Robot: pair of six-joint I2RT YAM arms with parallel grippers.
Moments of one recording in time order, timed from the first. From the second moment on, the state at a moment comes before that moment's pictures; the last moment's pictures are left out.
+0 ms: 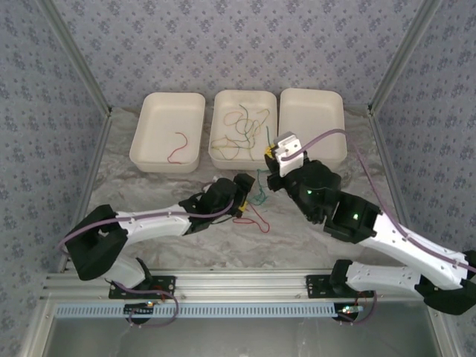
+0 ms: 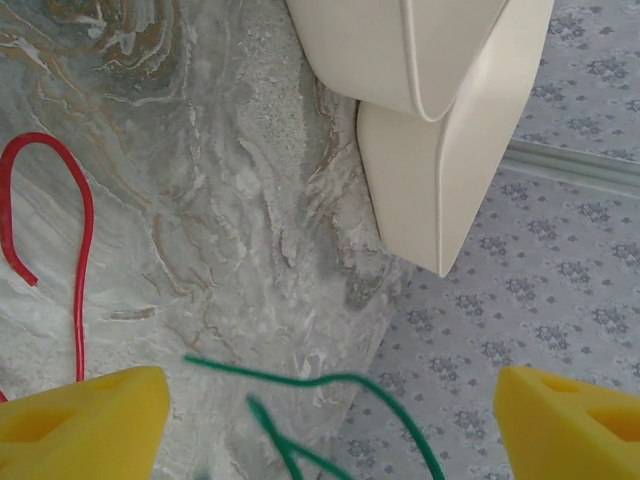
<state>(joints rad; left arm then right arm) -0.98 1.48 0.76 0.21 -0.16 -1.80 1.08 0.96 1.16 -0.33 0.61 -0.05</state>
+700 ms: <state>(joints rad) -0.99 1.72 0.83 0.59 -0.04 -1.94 0.75 0.84 1.10 -0.35 0.16 0.22</state>
